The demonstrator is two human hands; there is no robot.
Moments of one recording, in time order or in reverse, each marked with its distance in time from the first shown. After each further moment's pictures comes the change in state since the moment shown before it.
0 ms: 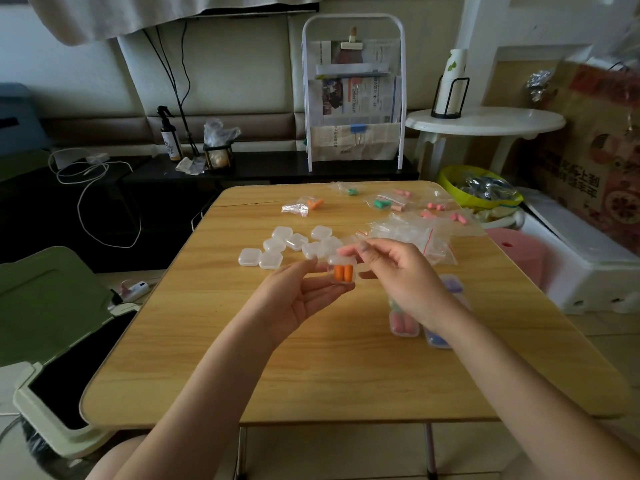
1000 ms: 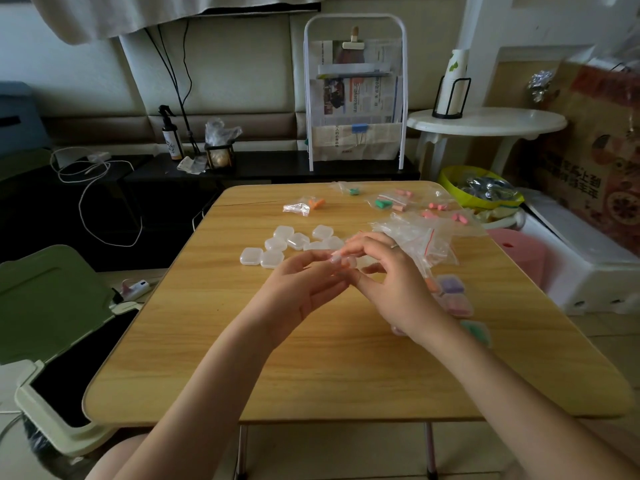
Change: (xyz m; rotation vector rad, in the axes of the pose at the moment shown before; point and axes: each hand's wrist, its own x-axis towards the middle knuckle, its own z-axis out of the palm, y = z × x) left_hand -0.001 -0.002 -0.003 0.223 -0.149 0.173; right_hand 0.001 0.012 0.014 -0.223 0.070 -0.230
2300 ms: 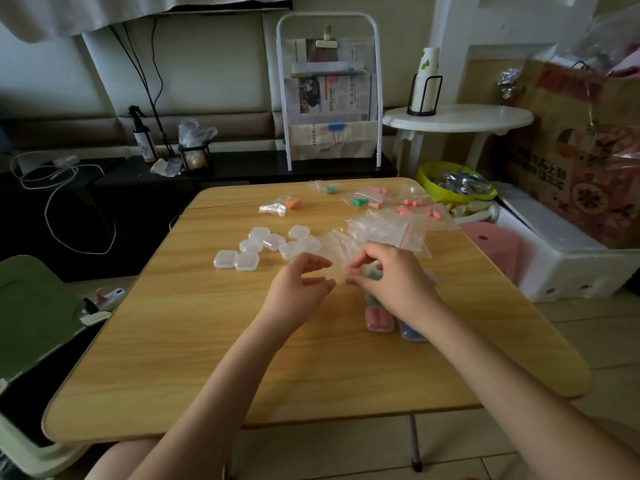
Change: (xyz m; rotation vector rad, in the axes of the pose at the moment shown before) left_hand 0.028 -0.032 0.017 0.676 0.239 0.138; right_hand -0.005 0.030 -0.032 -0.357 -0.001 0.153
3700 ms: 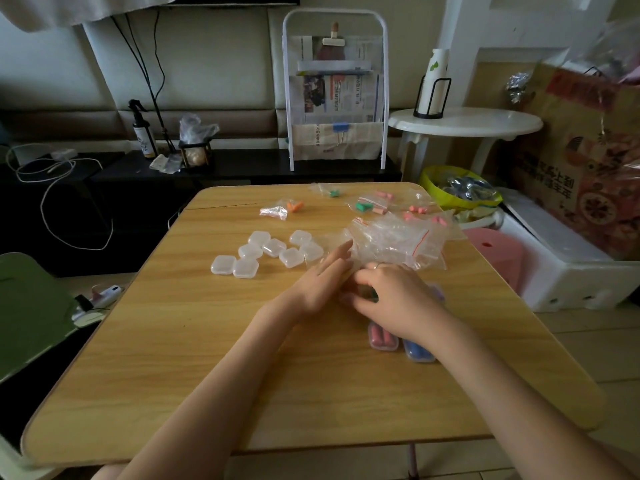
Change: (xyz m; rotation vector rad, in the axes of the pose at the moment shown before) left_hand 0.067 -0.020 0.018 0.120 -0.371 0.131; right_hand 0.009 -0.004 -0.002 -0.326 -0.265 -0.052
